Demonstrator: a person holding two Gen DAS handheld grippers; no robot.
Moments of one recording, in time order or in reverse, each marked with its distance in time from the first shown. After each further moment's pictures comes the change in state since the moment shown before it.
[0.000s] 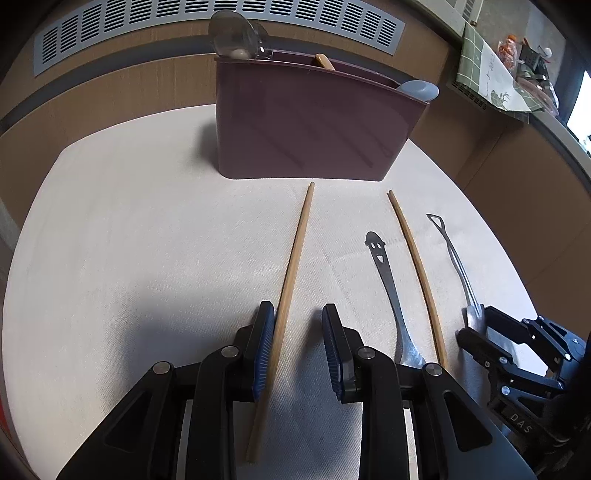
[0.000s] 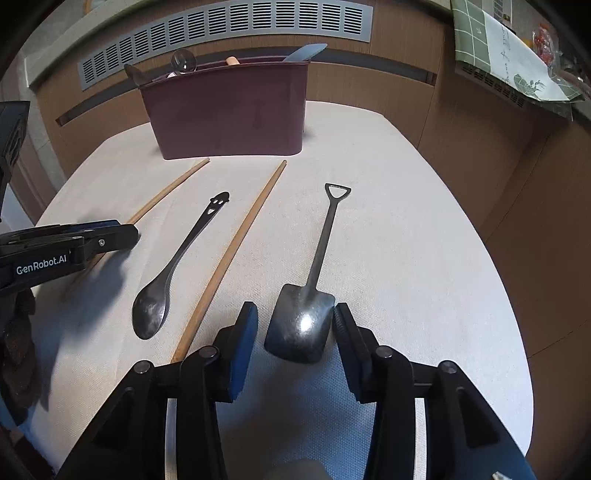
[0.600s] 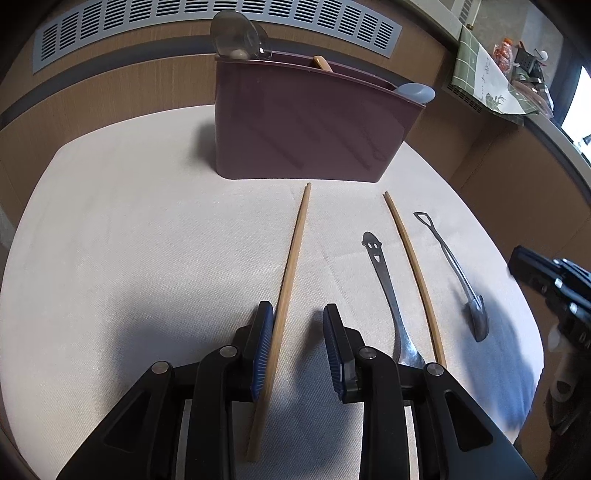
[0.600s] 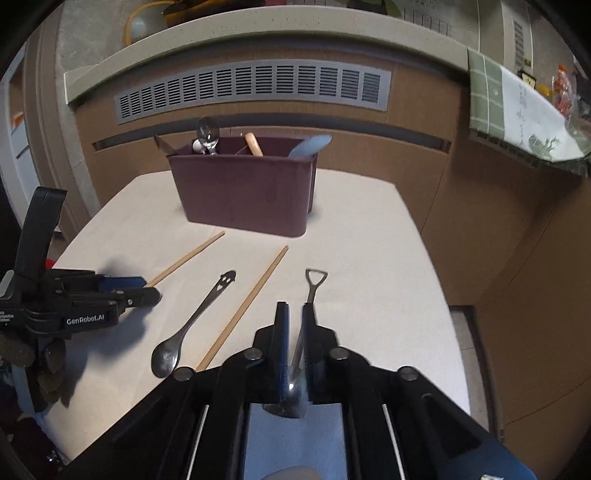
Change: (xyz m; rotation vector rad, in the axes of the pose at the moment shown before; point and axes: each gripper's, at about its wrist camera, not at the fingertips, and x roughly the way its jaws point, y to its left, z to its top) left arm -0.001 0.003 -0.003 0.009 -0.014 -0.026; right arm -0.038 -0.032 0.043 -0.104 -0.150 0.106
